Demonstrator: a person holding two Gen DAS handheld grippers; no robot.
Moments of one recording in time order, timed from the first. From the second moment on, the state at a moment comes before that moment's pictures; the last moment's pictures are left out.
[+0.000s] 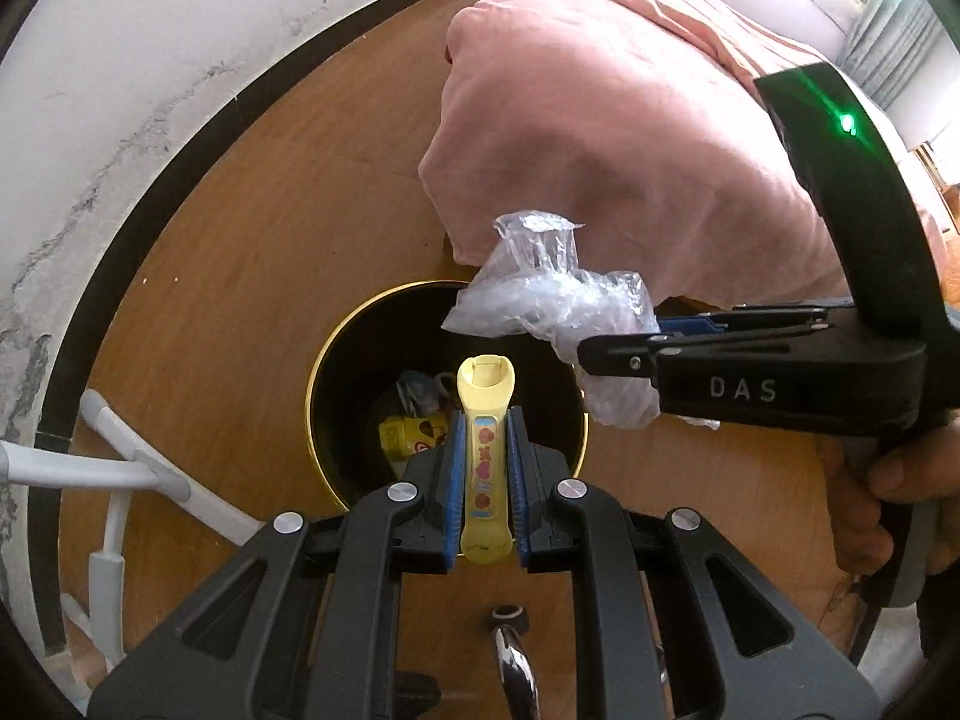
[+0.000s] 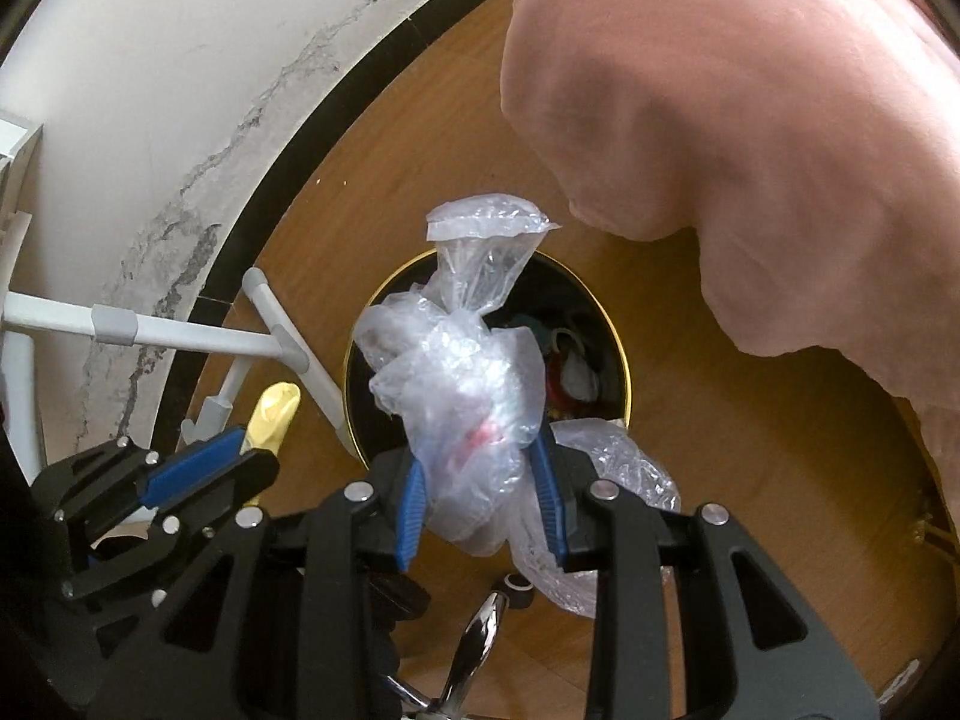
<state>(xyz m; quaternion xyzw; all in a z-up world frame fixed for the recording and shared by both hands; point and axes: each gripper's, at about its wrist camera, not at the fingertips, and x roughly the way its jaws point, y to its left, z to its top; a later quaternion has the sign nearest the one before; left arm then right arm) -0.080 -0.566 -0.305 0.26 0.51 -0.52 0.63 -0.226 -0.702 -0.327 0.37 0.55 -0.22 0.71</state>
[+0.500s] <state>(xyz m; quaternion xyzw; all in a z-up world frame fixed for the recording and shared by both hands) -0.083 -0.560 -0.280 0.25 0.49 -0.54 0.64 -0.226 -0.701 -0.287 0.36 0.53 -0.23 0.73</state>
